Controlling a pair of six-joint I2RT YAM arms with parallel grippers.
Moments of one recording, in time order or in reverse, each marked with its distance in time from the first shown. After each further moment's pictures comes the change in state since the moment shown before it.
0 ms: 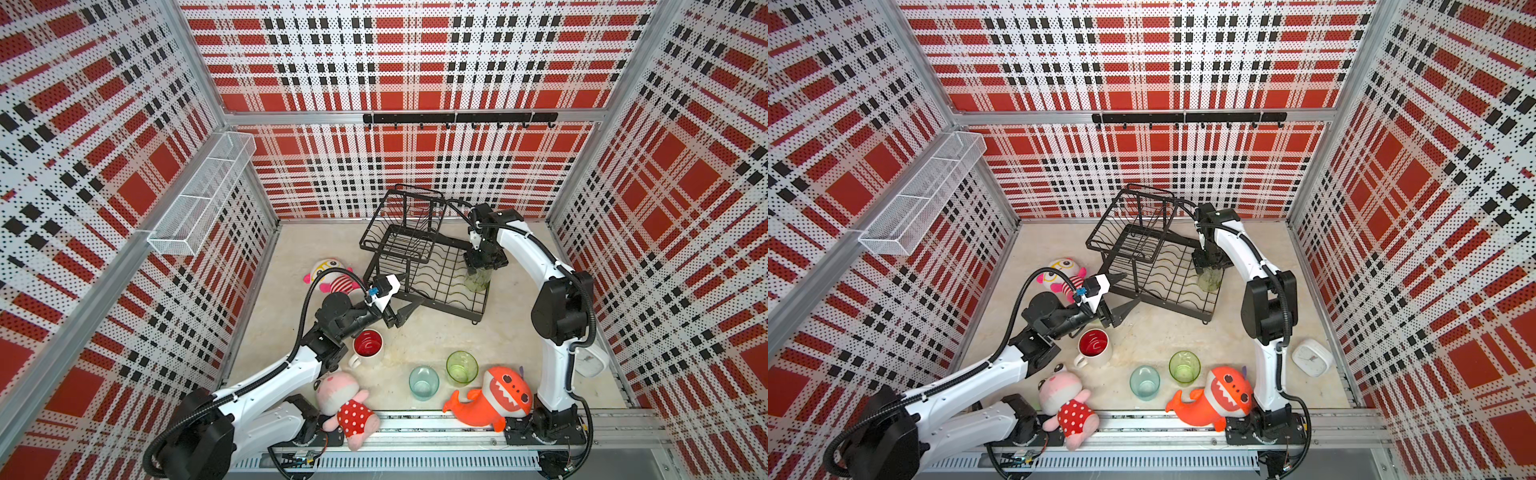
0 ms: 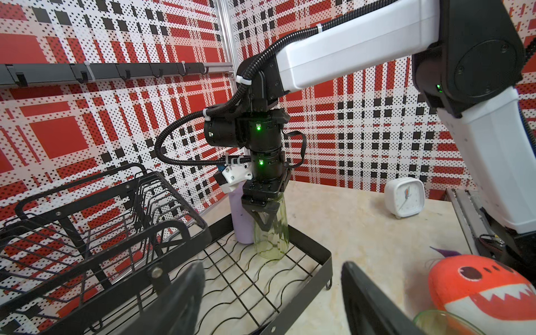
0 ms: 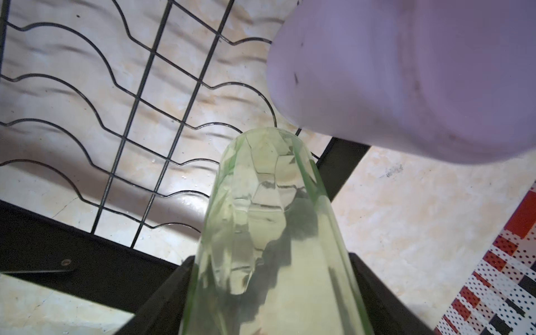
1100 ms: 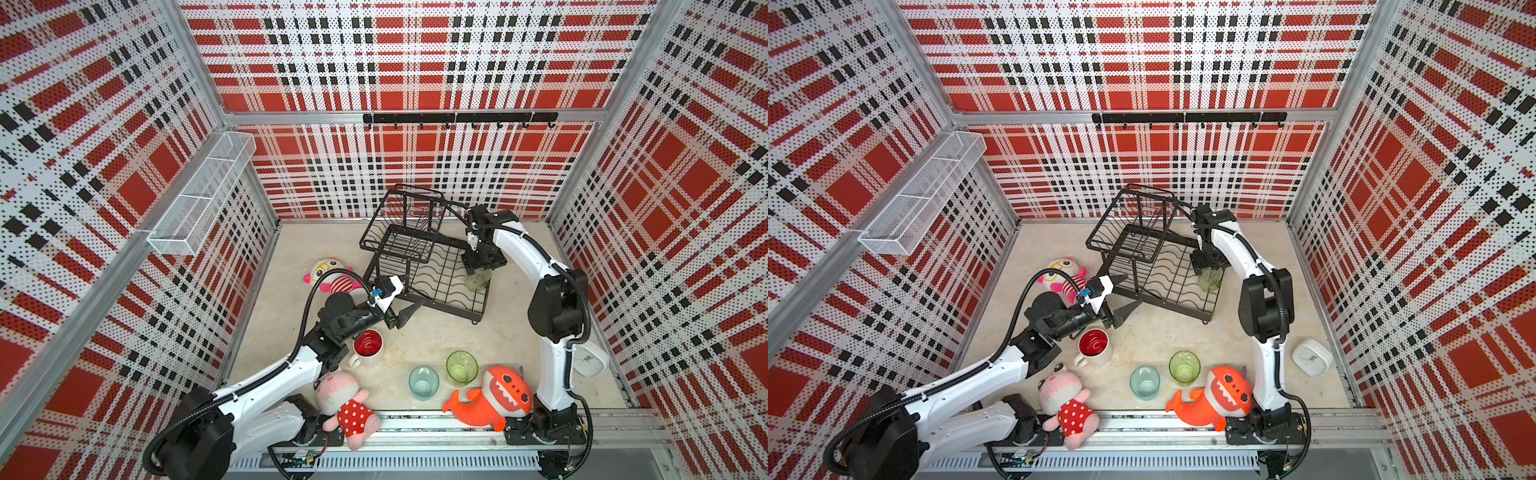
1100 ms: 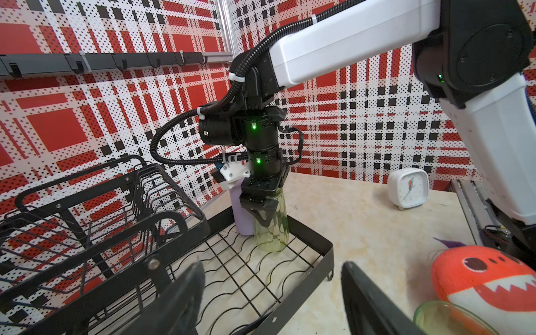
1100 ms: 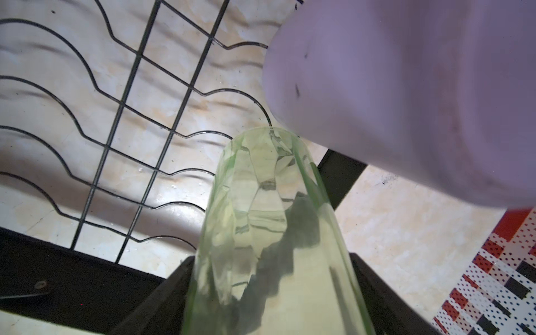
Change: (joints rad) left arm -0.016 0.002 0.004 -0.038 -0.016 0.026; right arm 0.008 0.031 0.005 0.021 0.056 -0.008
